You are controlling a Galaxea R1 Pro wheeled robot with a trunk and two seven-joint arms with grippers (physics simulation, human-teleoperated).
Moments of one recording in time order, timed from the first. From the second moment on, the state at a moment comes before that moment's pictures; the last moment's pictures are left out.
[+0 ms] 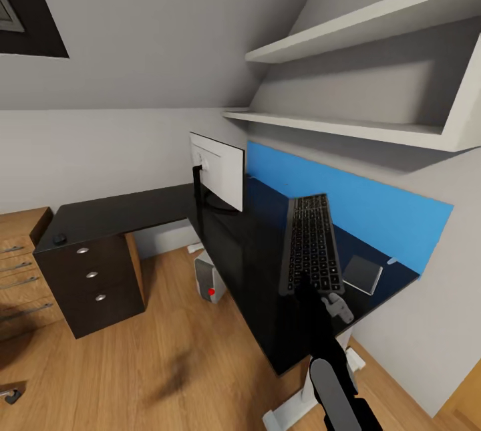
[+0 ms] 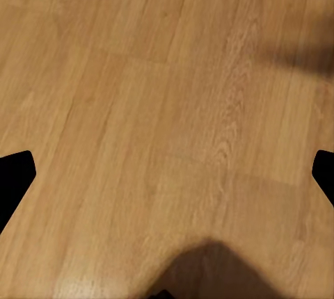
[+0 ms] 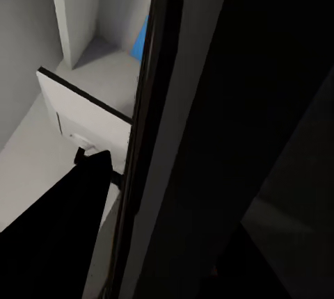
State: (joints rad) left arm -0.22 0.11 -0.07 -0.16 0.71 -0.36 0.19; right arm -0.18 0.12 0.20 -1.45 -0.88 -0.27 -0.19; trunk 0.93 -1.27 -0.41
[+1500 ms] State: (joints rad) left arm -0.22 0.11 -0.15 -0.15 0.71 -0.35 0.13; right arm -0.18 0.12 0.36 -1.44 -0.89 -0.50 -0.23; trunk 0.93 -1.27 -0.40
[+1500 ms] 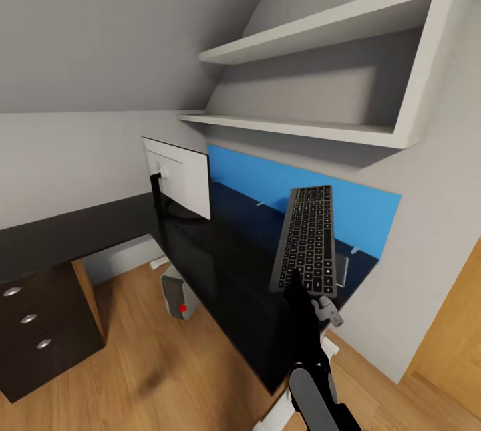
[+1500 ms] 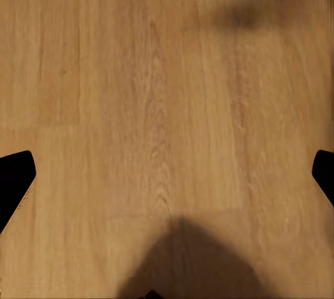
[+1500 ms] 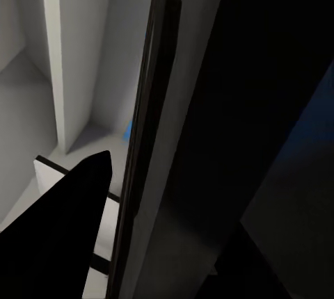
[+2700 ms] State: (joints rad) left arm -0.22 0.11 -0.15 -0.15 0.71 -0.35 0.13; right arm -0.18 0.12 0.35 -1.45 -0.94 -0.51 -0.23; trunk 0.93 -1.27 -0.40
